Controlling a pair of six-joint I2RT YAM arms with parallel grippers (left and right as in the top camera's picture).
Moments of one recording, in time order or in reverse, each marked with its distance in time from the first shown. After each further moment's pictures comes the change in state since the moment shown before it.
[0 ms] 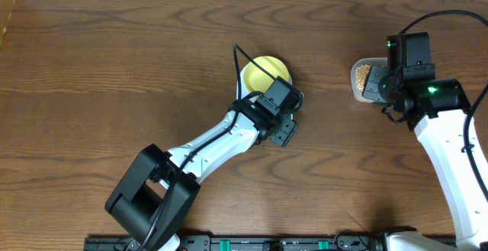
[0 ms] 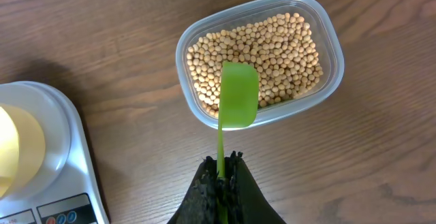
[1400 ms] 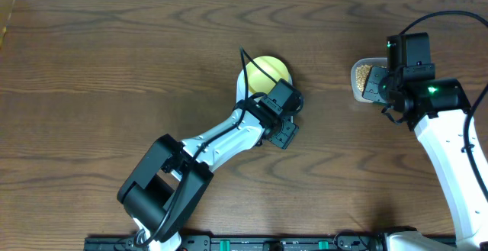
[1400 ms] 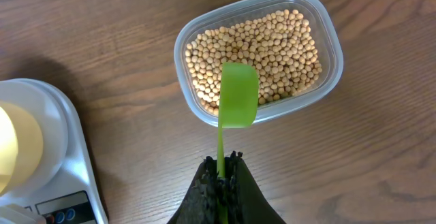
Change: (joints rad) left arm -0.001 0.082 0.008 0.009 0.021 0.002; right arm 0.000 0.000 0.000 -0.009 0.000 0.000
